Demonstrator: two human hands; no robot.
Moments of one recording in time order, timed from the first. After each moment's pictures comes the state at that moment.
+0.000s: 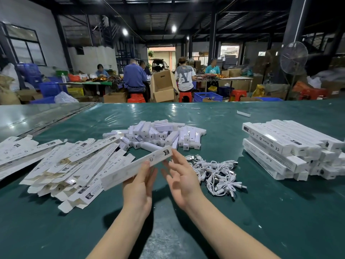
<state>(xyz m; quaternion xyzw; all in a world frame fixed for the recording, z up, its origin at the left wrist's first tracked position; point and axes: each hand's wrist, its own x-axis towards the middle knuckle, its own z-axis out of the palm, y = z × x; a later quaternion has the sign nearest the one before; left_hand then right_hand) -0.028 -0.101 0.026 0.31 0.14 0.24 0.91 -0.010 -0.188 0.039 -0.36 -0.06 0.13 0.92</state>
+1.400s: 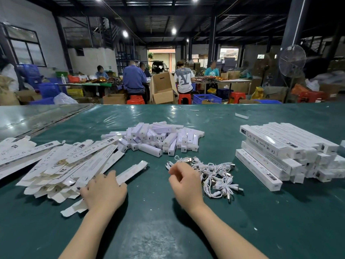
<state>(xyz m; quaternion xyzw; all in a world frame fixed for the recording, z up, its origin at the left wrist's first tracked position) -0.027 -0.025 0.014 0.95 0.28 0.11 0.08 0.002 -0.210 0.010 -0.80 -0.21 -0.23 0.51</state>
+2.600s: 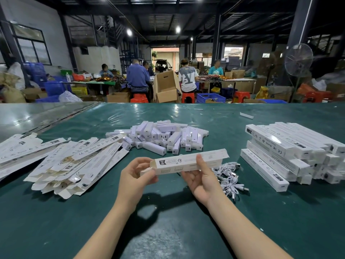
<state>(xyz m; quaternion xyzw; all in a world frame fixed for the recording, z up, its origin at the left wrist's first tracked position) -0.030 -0.068 0.020 0.66 -0.02 0.23 0.72 0.023 -0.230 0.017 -0.32 0.02 0.14 0.94</state>
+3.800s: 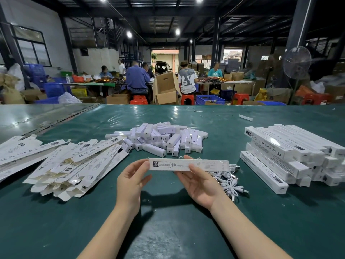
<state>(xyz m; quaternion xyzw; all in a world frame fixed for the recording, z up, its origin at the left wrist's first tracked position) -0.026 -0.074 0.022 0.53 0.06 0.25 0.81 0.024 -0.236 0.013 -0.31 -0.08 0.22 0.92</state>
